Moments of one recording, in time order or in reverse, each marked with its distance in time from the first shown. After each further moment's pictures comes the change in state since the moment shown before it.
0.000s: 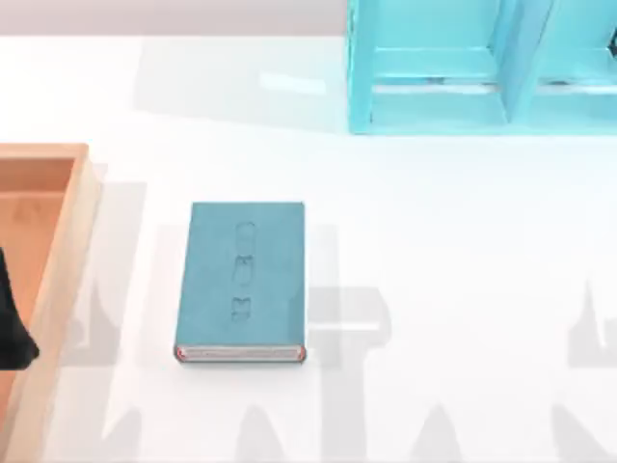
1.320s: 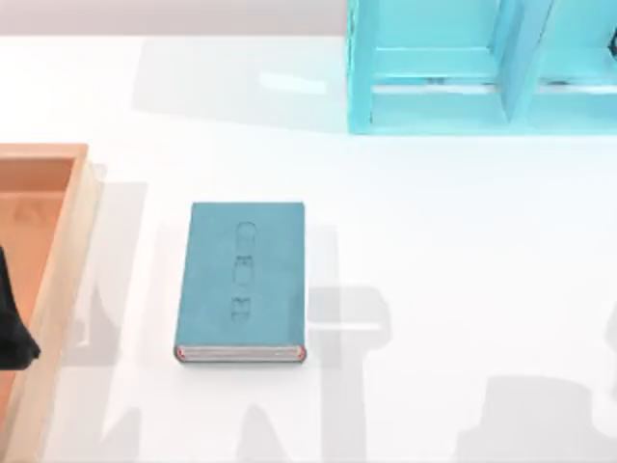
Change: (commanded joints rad) left arm 0.000 0.000 0.000 0.000 0.000 0.000; right arm -0.268 1.361 0.811 -1.055 -0.057 -1.299
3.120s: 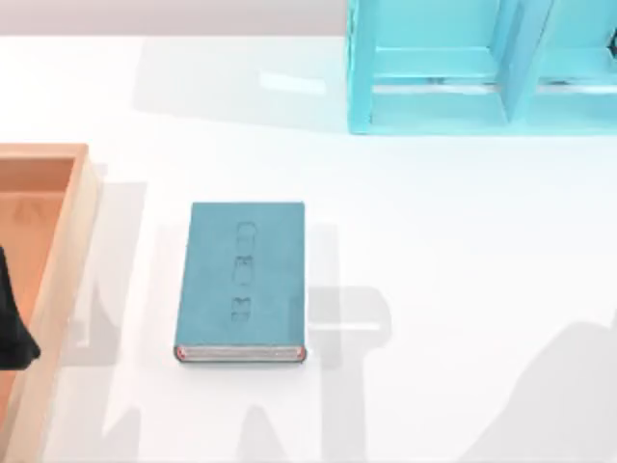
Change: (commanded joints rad) left arm 0.000 0.000 0.000 0.000 0.000 0.000; right arm -0.219 0.540 0.439 0.134 0.057 -0.744
